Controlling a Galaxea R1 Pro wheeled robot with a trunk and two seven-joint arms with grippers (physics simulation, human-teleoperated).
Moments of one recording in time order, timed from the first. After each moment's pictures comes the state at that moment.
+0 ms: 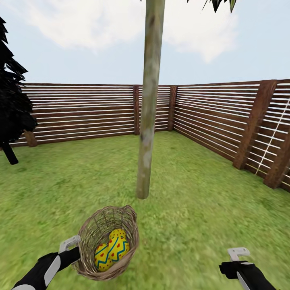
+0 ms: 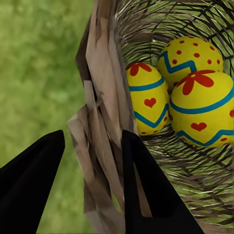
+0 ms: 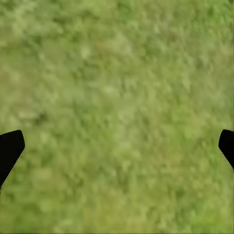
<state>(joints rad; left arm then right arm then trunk) -0.50 0.17 0.24 -0.43 0.22 0.35 -0.10 -0.30 -0.27 0.07 -0.77 -0.07 0.49 -0.03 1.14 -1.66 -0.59</state>
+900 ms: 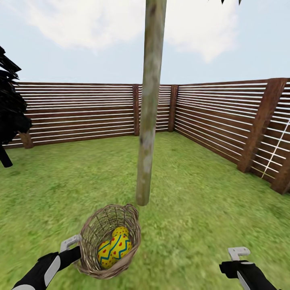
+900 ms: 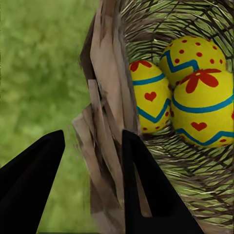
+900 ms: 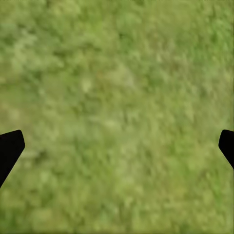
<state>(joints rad) -0.50 0.17 0.24 -0.43 0.23 0.35 -0.14 -0.30 -0.27 0.07 -0.78 -0.08 0.49 -0.03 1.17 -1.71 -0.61</state>
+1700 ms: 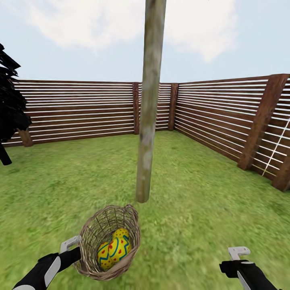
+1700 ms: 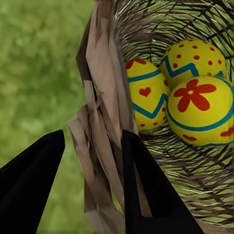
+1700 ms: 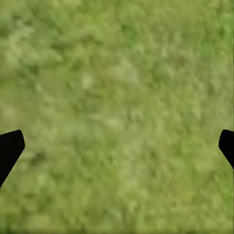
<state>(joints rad) -0.50 0.16 0.24 -0.42 0.23 0.34 -0.14 -0.30 -0.27 0.06 -0.78 -0.08 0.49 -0.03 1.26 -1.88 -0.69</state>
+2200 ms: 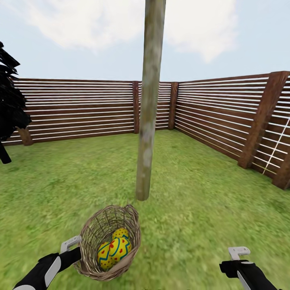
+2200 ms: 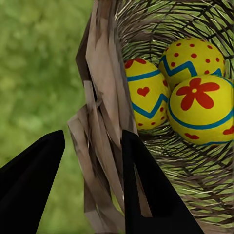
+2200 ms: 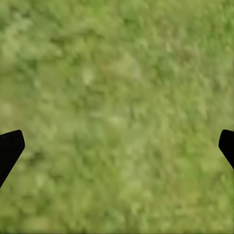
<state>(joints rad) -0.50 0.16 0.24 -0.42 0.23 0.34 -0.14 -0.30 -0.27 0.07 -0.78 -0.08 0.49 -0.03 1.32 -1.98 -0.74</state>
